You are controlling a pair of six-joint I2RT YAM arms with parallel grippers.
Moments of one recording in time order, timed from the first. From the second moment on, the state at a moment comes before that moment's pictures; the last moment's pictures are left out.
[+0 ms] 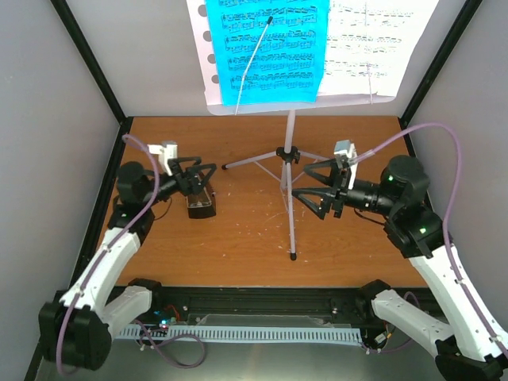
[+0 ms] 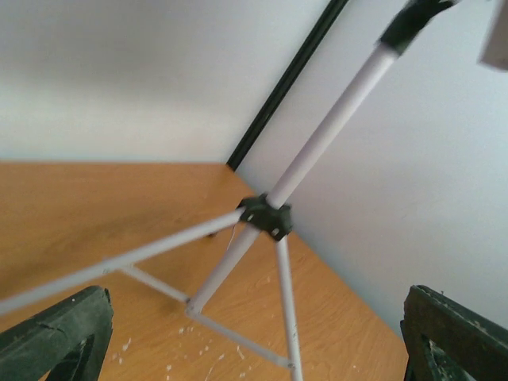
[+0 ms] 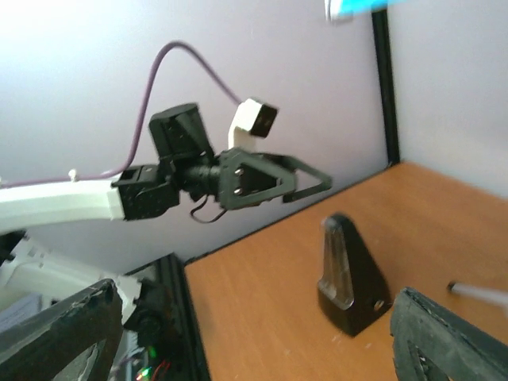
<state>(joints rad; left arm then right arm) -0.16 0.97 0.68 0.22 0.74 -0.52 0.46 0.83 1.10 -0.39 -0.80 0.24</state>
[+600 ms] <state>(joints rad) -0.10 0.99 1.31 -0.02 1.02 -0.47 0.46 1.20 1.83 -0.55 -0.36 0.21</state>
